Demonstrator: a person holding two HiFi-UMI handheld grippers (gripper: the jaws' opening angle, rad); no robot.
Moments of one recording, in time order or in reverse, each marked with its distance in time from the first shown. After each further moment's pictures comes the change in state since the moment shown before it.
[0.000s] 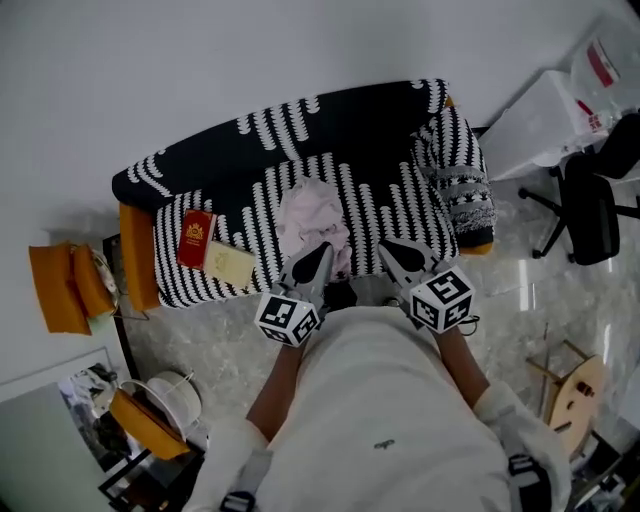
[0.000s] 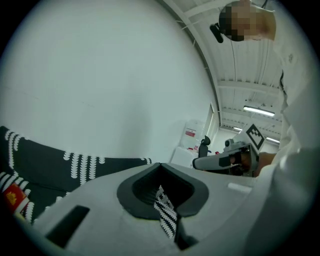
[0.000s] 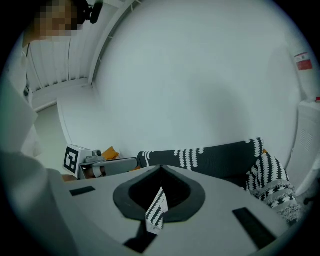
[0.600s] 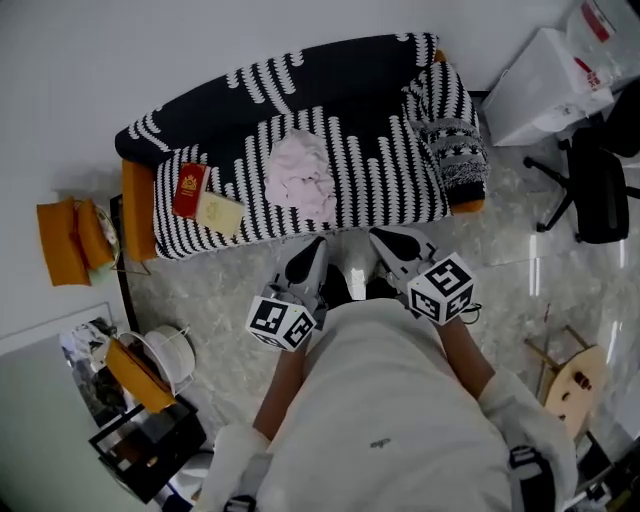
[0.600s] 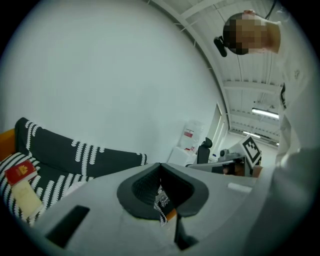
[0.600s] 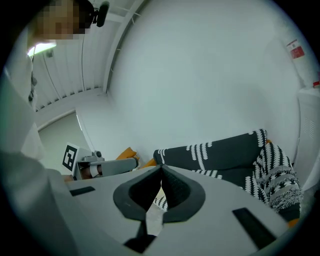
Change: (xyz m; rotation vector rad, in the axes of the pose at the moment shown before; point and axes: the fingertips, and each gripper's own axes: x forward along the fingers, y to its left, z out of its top) left arm -0.050 -0.150 -0.039 -0.071 -0.027 0.107; right arm -0.127 0.022 -0.058 0.017 -0.016 0.166
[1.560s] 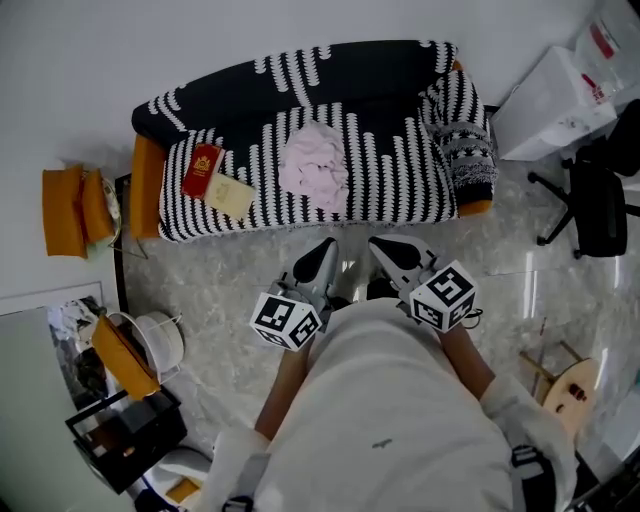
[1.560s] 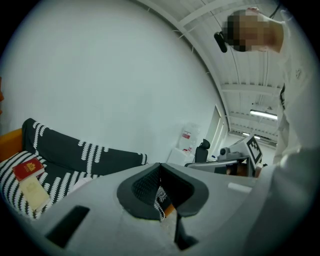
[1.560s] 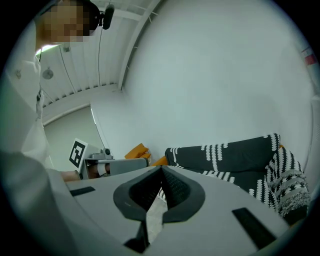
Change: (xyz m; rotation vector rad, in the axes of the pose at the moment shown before) left arm -0.080 -0.015 -0.017 -0.004 -0.031 0.010; right arm -0.008 0.095 -0.032 -0.099 0.004 0.105
